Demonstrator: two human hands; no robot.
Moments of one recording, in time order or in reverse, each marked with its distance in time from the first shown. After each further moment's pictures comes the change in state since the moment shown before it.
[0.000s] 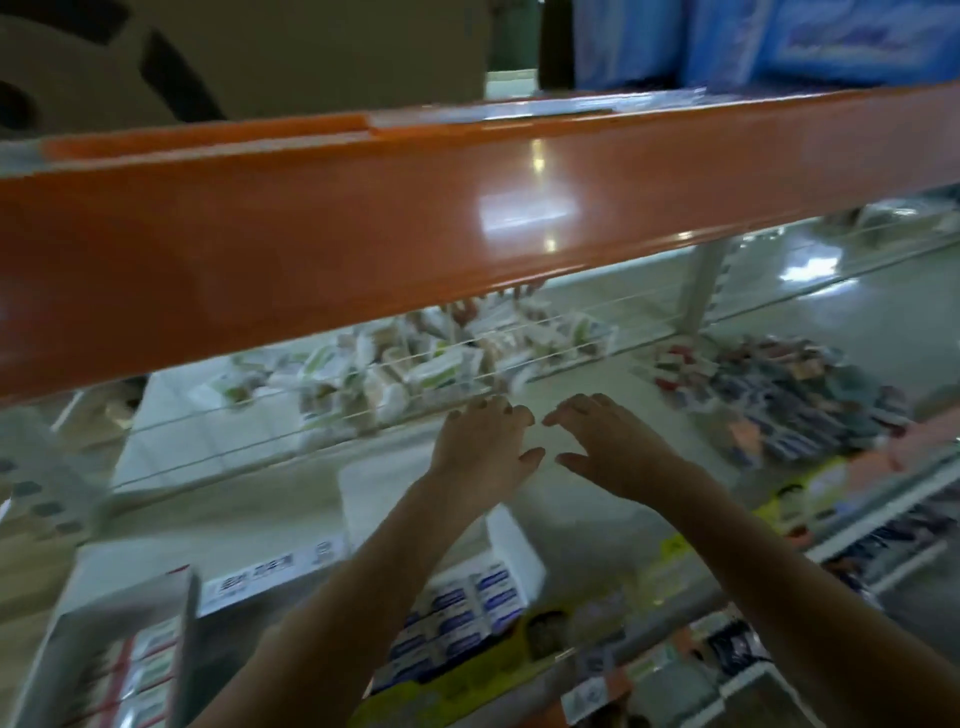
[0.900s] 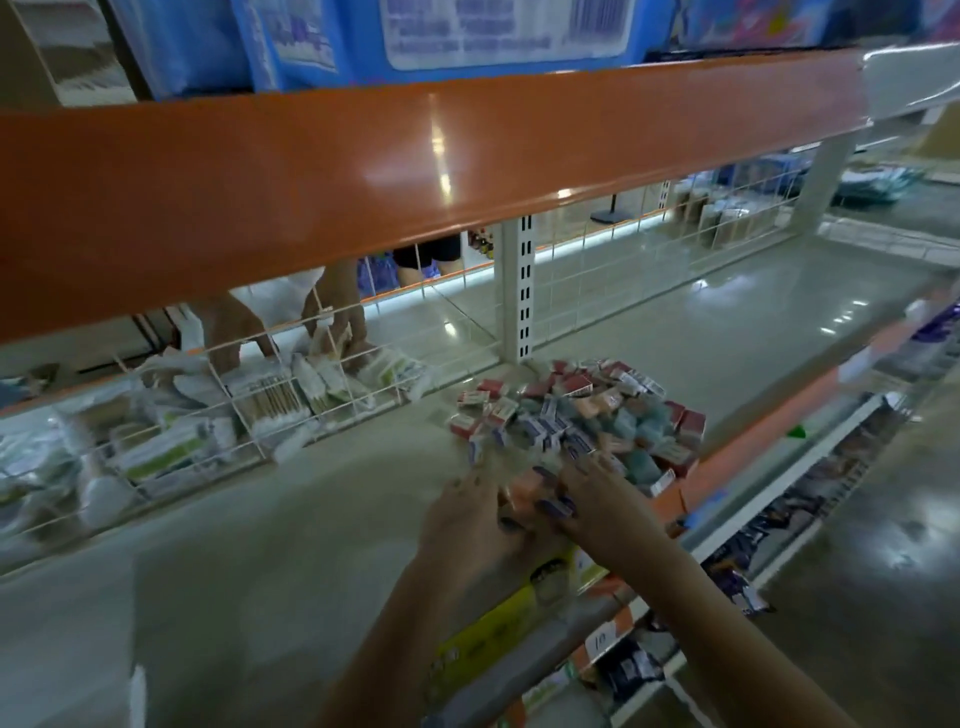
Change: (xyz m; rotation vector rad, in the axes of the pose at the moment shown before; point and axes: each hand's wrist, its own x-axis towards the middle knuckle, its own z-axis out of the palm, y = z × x) left_hand 0.145 0.214 0.102 -0.241 -0.166 -0.085; right_hand -0.082 0.252 0.020 0.076 -0.037 0.333
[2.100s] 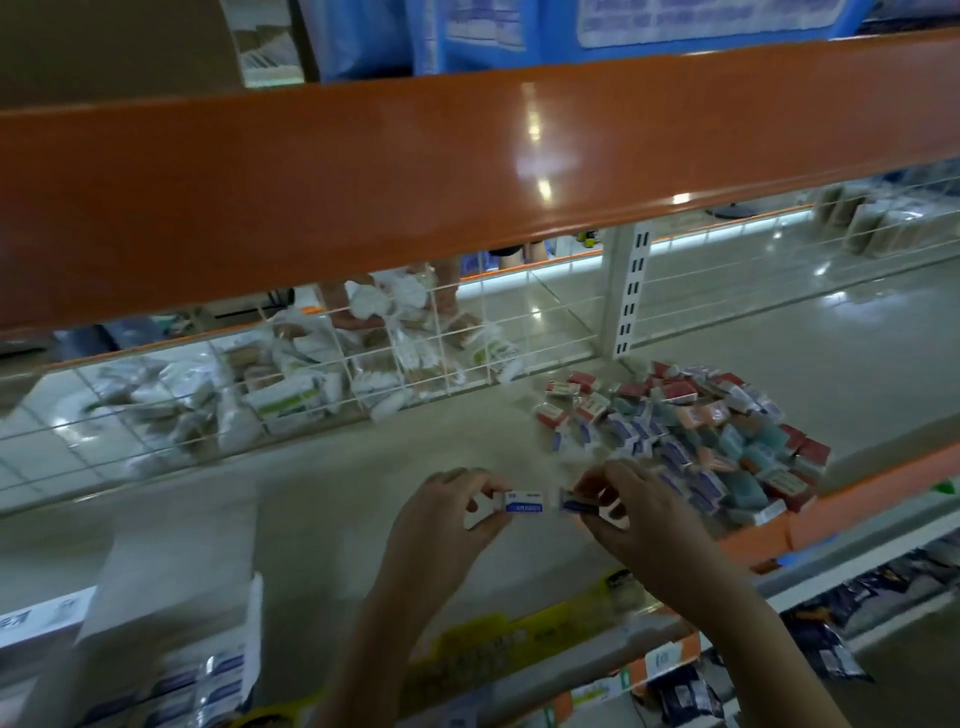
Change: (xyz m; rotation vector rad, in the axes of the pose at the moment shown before) left_hand -0.072 -0.056 -0.036 -0.237 0.368 -0.005; right_hand -0.013 -0.040 -0.011 0.423 0.149 -0.268
